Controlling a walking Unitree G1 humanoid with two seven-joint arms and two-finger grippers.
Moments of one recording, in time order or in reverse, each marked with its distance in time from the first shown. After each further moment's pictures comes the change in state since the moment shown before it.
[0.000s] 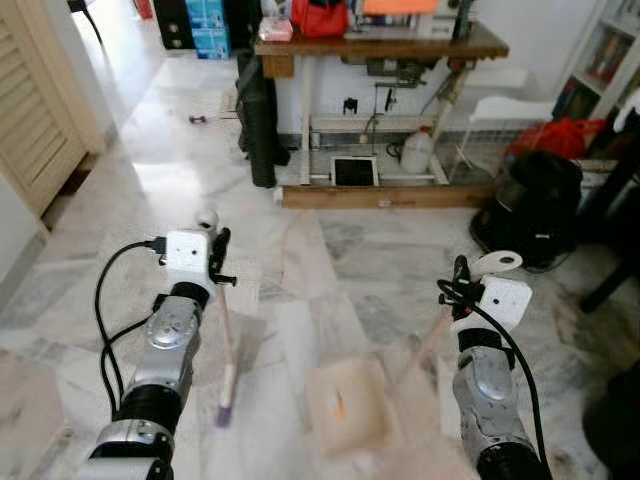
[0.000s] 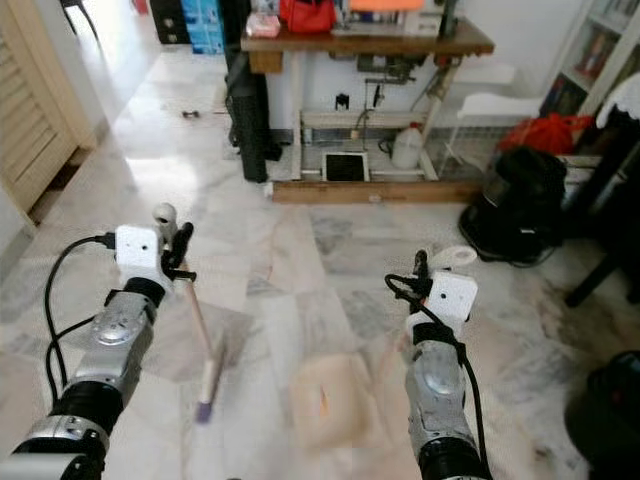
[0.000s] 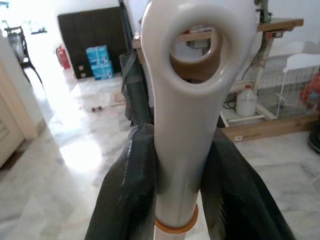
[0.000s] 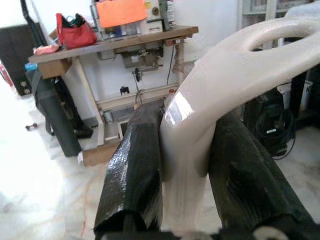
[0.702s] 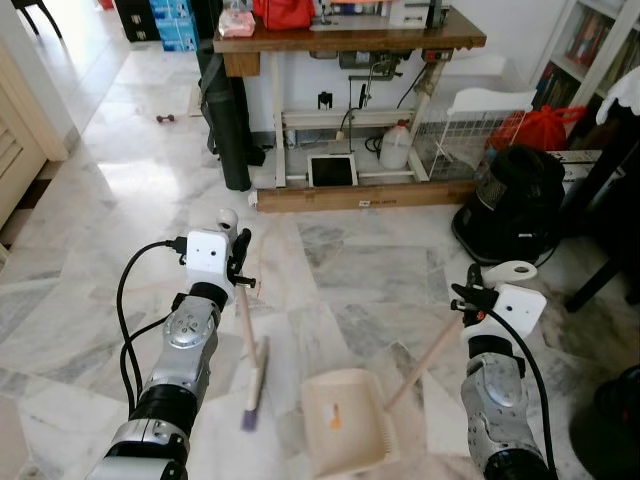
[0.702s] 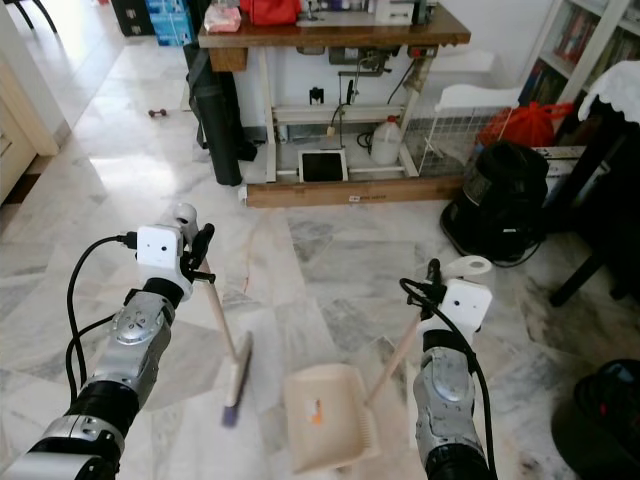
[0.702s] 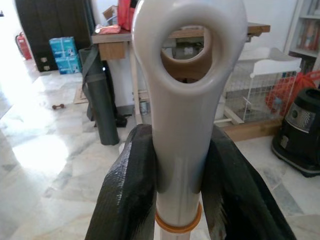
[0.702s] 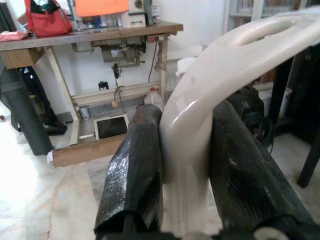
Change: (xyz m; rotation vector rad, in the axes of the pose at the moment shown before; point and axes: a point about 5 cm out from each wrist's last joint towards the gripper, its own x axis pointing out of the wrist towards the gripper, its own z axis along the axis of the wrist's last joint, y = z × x) left arm 0.001 -0.019 -0.001 -0.040 -0.002 -0.056; right arm -0.002 -0.014 -0.003 -0.035 0.017 -0.033
